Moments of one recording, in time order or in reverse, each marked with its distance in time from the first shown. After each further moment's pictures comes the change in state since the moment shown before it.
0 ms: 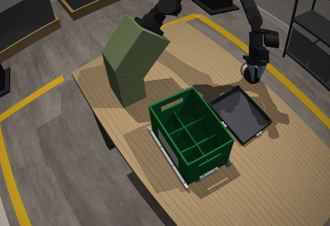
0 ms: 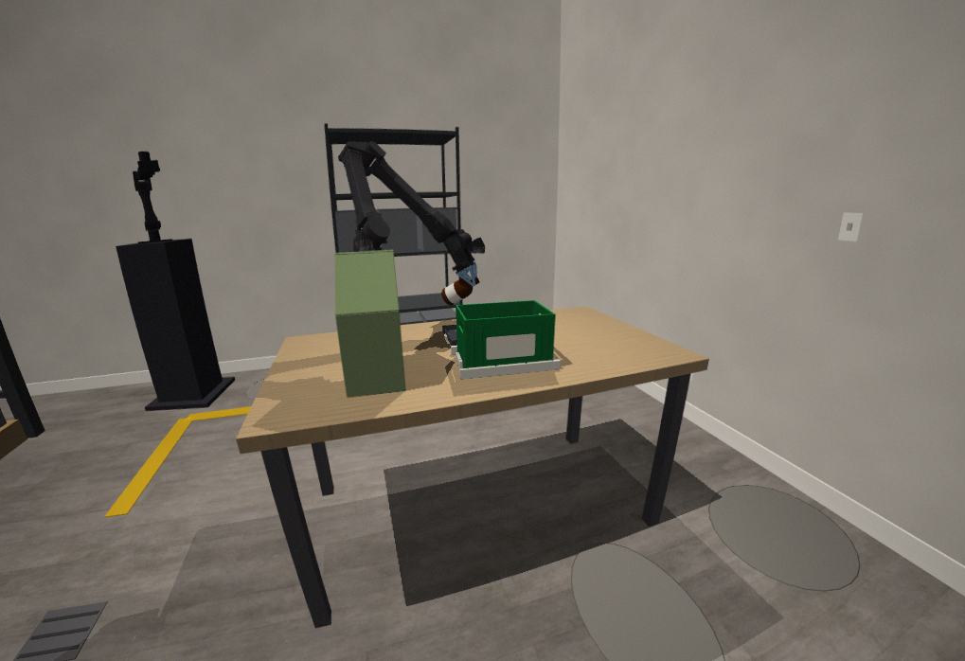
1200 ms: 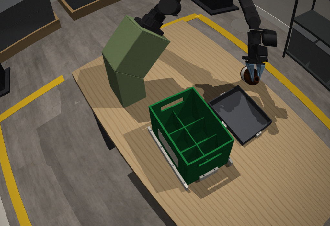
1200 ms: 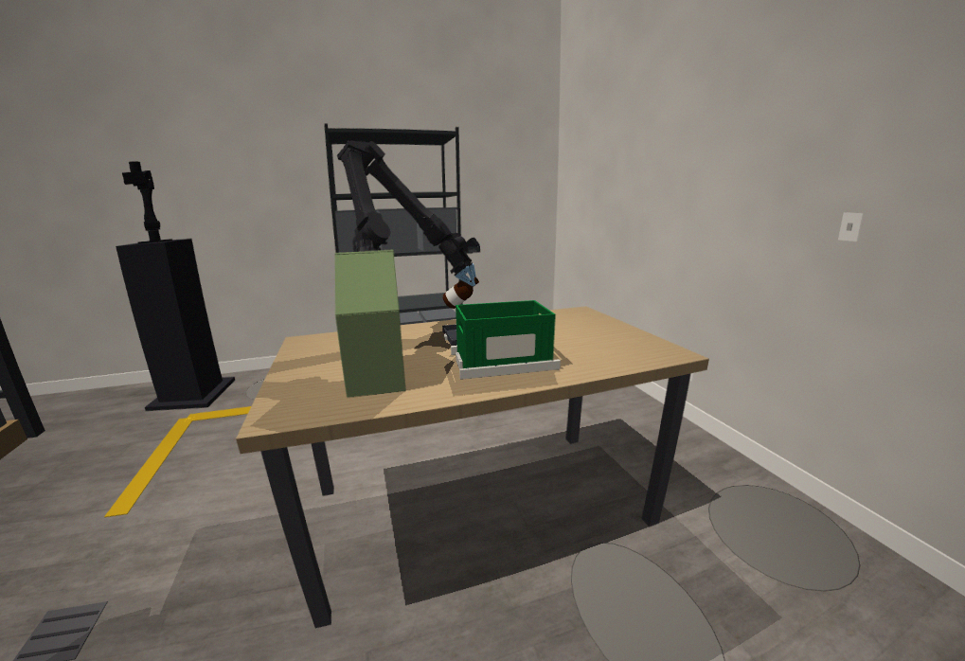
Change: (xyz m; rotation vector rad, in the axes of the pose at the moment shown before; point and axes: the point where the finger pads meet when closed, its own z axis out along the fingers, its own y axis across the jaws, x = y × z) arm 0.002 0.000 0.000 0.003 -0.135 -0.007
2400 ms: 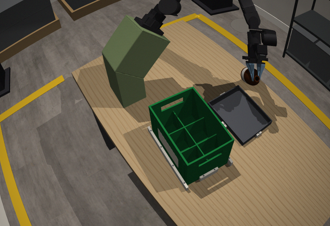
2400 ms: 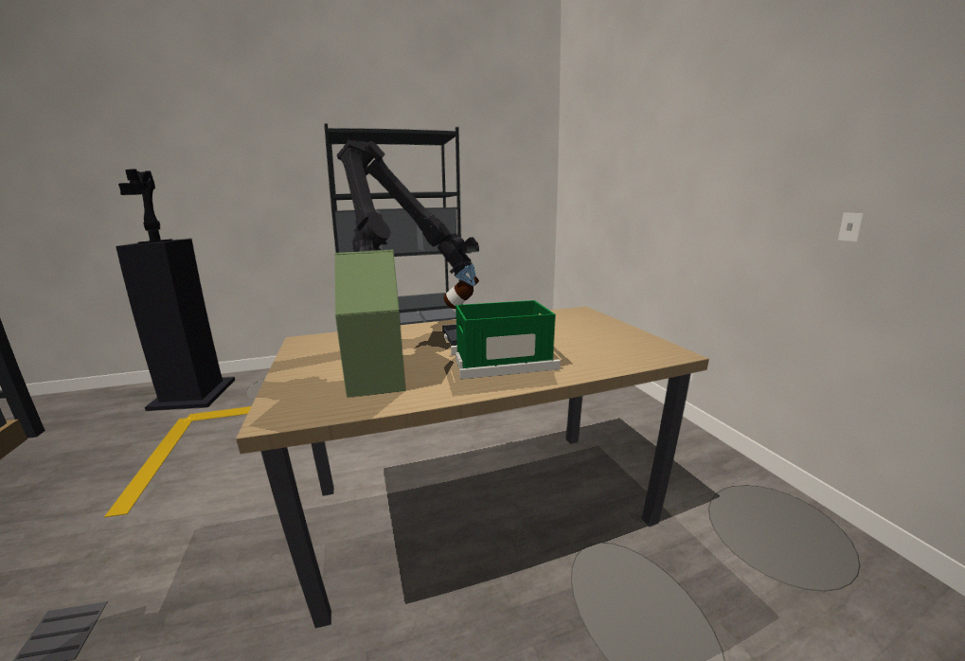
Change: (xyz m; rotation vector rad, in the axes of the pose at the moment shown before) arm -0.002 0.001 -0.001 -0.002 -0.039 0.006
